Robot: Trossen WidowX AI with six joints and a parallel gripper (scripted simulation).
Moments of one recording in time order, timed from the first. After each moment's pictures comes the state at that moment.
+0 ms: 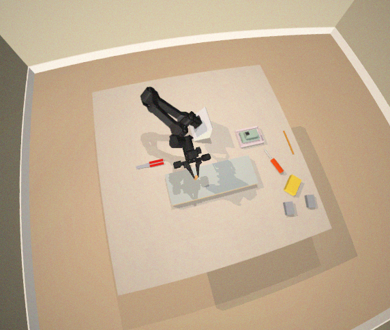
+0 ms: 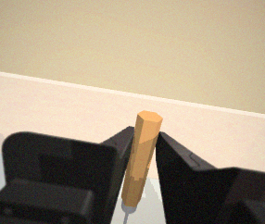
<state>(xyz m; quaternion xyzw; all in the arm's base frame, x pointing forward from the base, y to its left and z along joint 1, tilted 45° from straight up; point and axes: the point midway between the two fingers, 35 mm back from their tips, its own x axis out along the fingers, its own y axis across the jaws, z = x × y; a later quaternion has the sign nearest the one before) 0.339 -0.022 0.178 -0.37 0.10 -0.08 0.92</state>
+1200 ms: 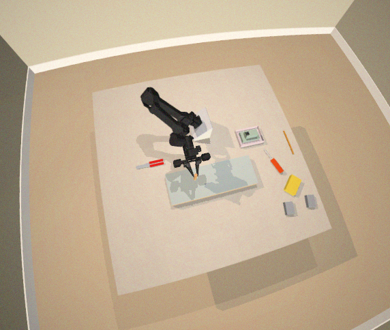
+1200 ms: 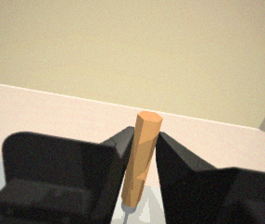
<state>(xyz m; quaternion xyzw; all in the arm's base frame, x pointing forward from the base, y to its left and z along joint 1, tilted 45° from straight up) 0.332 -0.023 0.176 -0.38 0.05 -0.07 0.92</state>
